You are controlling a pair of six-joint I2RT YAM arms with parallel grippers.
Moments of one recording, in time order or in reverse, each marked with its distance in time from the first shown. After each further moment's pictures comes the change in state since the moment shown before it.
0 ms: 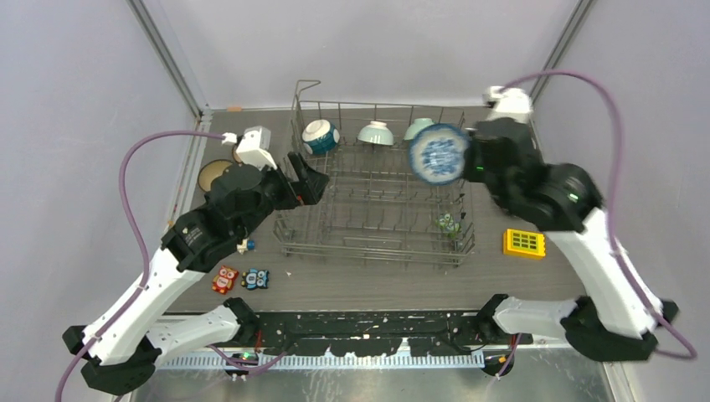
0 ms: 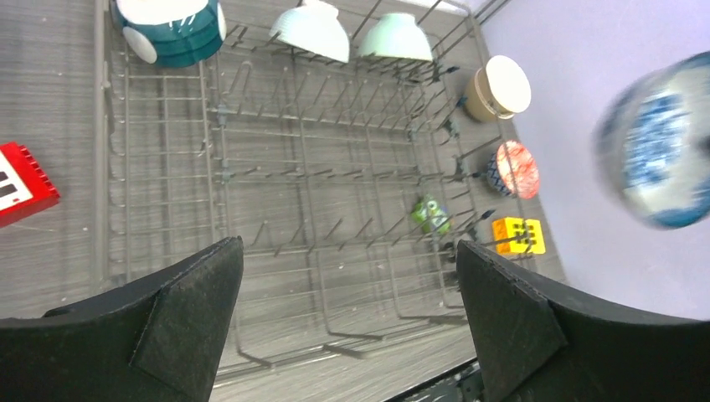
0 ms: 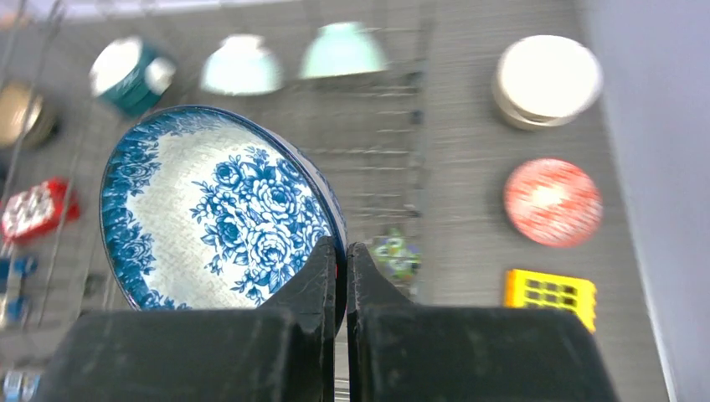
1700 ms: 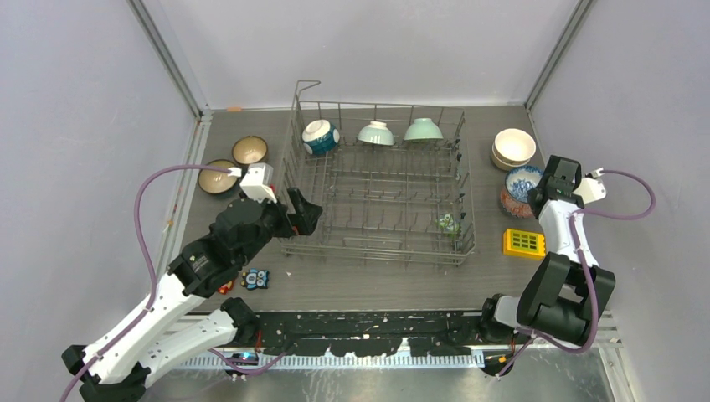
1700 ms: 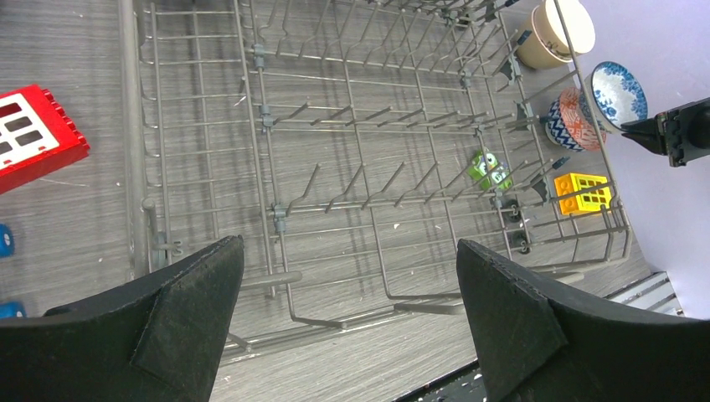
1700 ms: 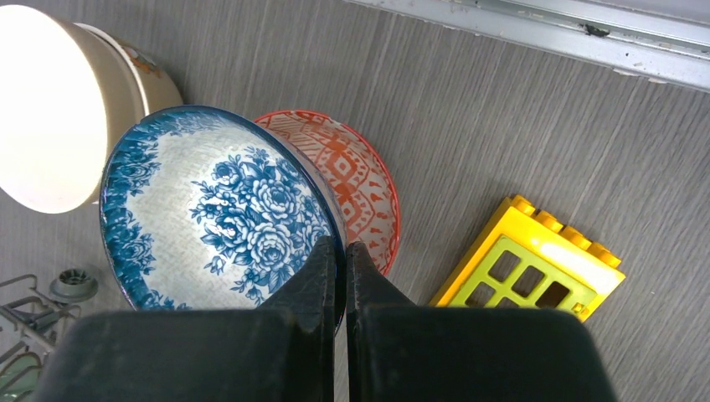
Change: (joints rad) left arm 0.000 -0.226 -0.384 0.111 0.012 0.068; right arm -1.173 0.052 -0.917 0.725 -0.293 0.419
